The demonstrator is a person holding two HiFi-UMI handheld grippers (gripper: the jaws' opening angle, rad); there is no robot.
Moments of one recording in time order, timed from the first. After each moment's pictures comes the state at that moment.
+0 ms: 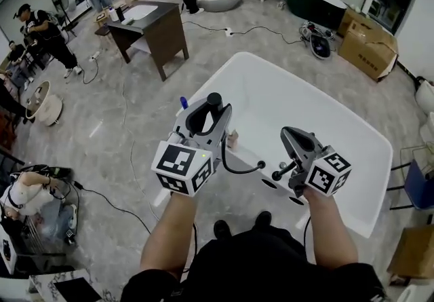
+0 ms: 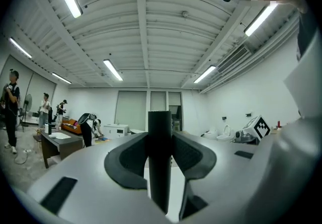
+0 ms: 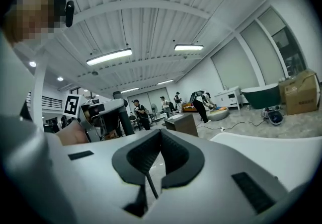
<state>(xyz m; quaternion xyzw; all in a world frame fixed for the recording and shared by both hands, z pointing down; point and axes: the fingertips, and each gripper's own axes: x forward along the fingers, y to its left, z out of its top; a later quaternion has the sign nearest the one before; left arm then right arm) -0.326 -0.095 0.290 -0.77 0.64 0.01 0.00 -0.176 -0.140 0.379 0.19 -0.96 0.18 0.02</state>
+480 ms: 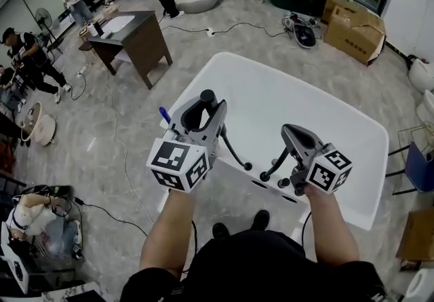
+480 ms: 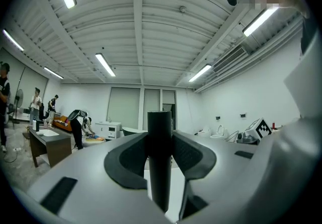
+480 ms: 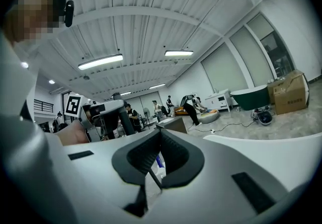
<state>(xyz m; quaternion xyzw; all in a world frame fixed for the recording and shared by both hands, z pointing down) -0.266 -0.160 0.288 -0.80 0.60 0.00 -0.01 -0.101 -0.189 0.382 0.24 -0.95 0.19 0.00</state>
